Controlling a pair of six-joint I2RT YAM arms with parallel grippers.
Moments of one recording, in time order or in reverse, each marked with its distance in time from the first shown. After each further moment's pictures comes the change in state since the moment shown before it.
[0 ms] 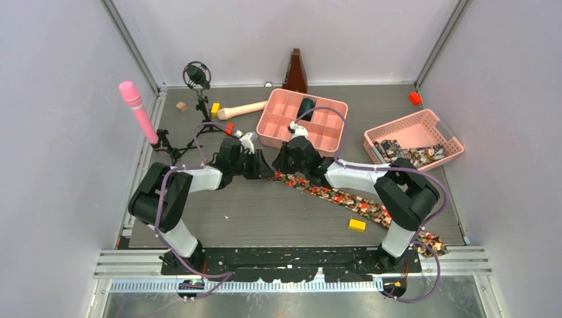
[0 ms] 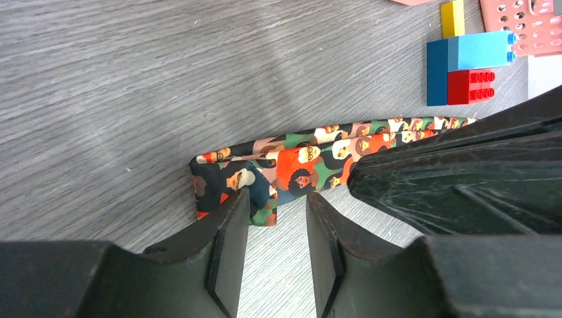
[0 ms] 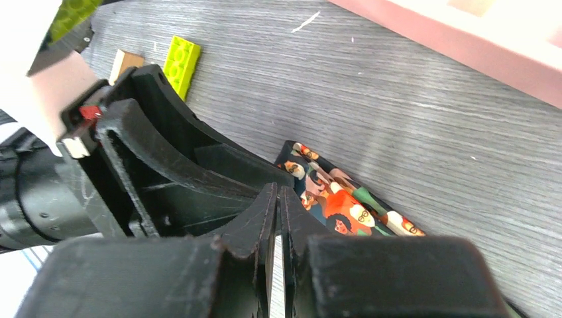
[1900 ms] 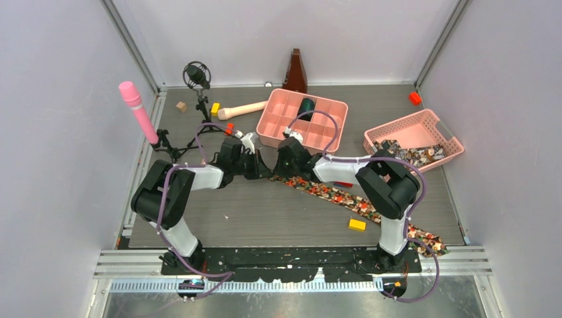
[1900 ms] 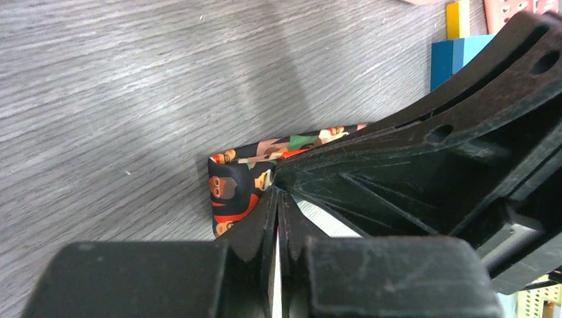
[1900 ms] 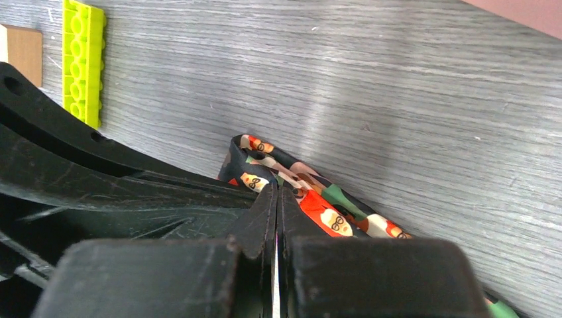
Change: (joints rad) left arm -0.002 0.031 0.012 0.001 0.010 -0.013; right arm -0.001 0.163 0.116 -0.165 -0.006 0.050
